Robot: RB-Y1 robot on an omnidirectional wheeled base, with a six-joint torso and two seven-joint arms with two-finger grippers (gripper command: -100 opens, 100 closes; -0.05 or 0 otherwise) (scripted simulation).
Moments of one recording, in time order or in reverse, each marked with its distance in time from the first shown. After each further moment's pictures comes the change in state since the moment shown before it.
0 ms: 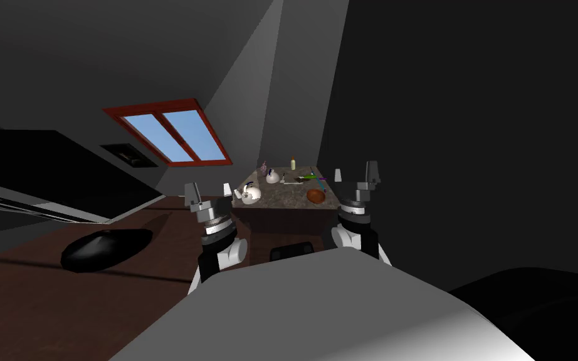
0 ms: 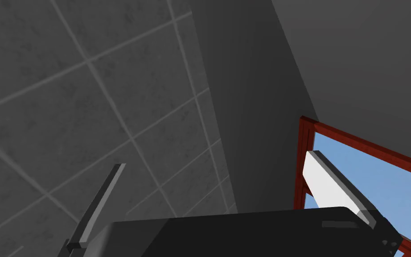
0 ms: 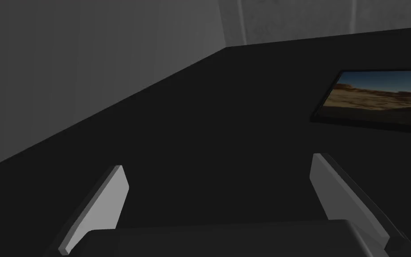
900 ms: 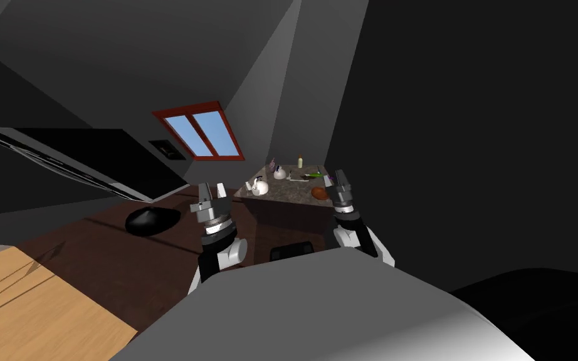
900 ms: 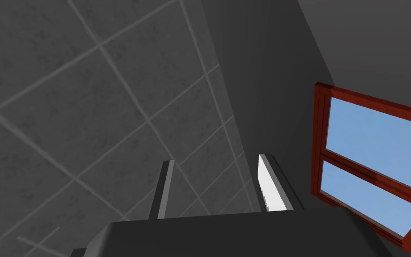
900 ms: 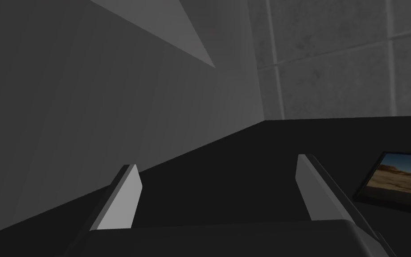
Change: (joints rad) left arm 0.000 0.000 0.000 0.000 0.000 0.000 0.000; right arm -0.047 -0.216 0.017 0.116 0.029 0.043 0.044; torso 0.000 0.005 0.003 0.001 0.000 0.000
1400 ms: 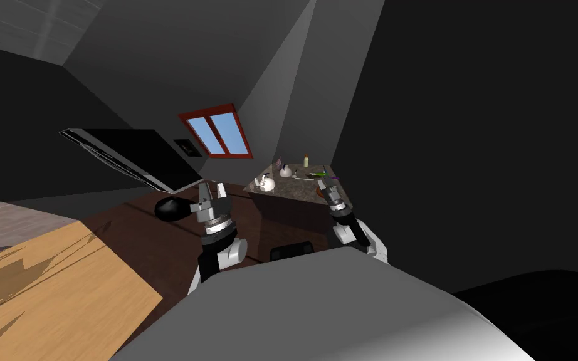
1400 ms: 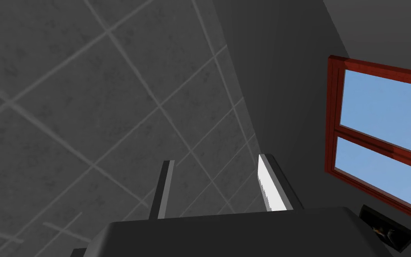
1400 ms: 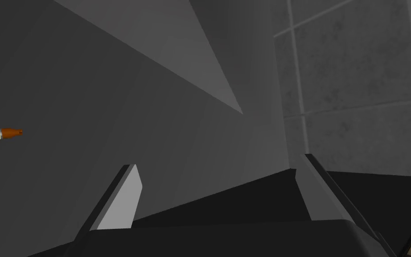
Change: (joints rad) left arm 0.000 0.000 0.000 0.000 0.000 0.000 0.000; right arm -0.082 -0.113 0.011 0.144 0.020 0.049 0.029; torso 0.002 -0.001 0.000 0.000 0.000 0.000
